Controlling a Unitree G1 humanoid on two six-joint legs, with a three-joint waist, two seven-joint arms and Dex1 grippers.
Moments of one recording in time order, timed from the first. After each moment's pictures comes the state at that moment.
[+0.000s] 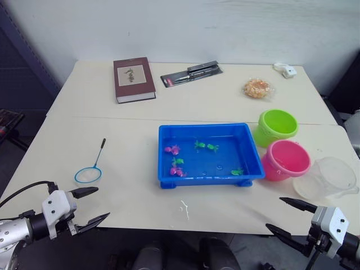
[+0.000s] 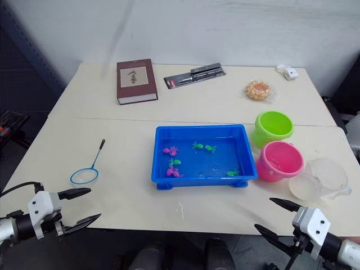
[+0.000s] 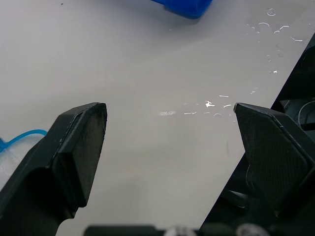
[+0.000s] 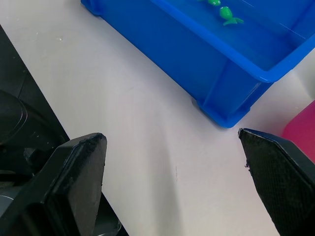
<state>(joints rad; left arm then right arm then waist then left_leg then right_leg) 0.40 0.75 0.43 -0.14 -0.35 -0.09 -1.03 0.60 -0.68 -0.44 -0.31 0.40 -0.13 1.05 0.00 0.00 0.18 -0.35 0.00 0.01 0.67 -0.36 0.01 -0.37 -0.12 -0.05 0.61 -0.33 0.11</state>
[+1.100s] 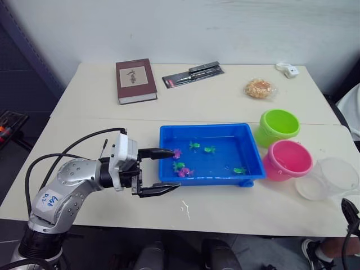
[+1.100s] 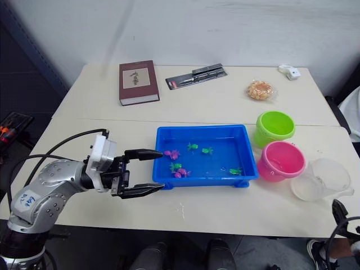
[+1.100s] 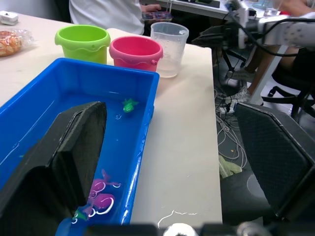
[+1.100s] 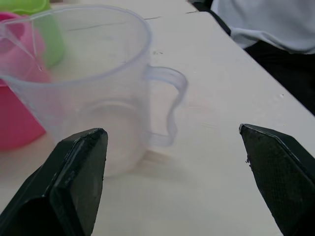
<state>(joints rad) -0.22 0.68 0.02 -0.49 -0.69 0.52 -0.95 0.40 -0.42 -0.79 -0.05 0.60 0.20 0.44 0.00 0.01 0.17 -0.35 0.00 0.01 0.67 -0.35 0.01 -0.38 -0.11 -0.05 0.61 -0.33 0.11</state>
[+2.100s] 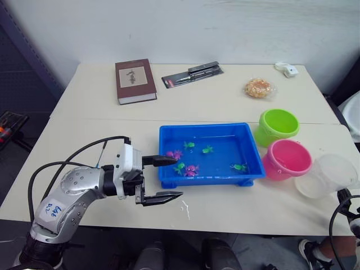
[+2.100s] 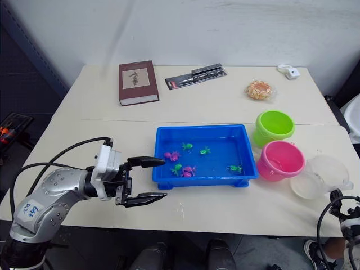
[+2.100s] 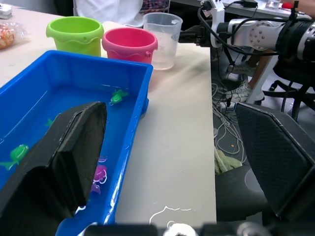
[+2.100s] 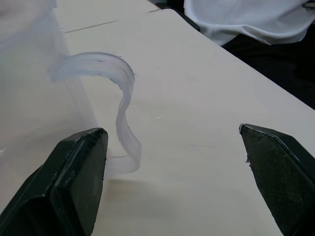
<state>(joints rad) -0.17 0.67 0.01 -0.53 -0.66 0.48 -0.93 0.10 -0.45 -0.78 0.31 0.51 0.08 0.38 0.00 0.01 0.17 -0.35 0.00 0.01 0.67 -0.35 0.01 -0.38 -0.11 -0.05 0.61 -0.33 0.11</state>
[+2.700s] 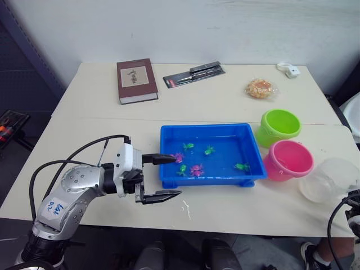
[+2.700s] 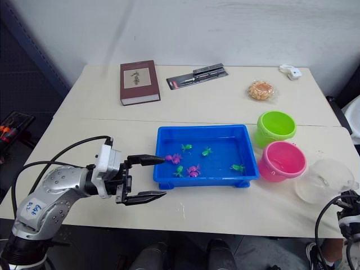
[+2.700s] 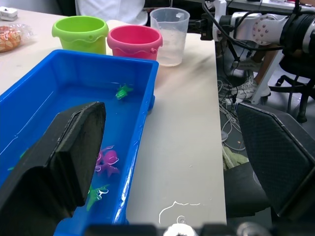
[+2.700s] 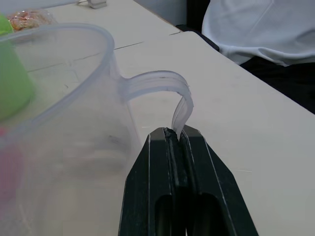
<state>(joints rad) -0.17 0.66 0.00 -0.49 -0.62 0.44 -0.95 0.14 -0.45 -0.78 0.26 0.55 0.02 0.41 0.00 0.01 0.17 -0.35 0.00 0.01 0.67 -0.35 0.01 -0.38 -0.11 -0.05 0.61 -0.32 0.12</state>
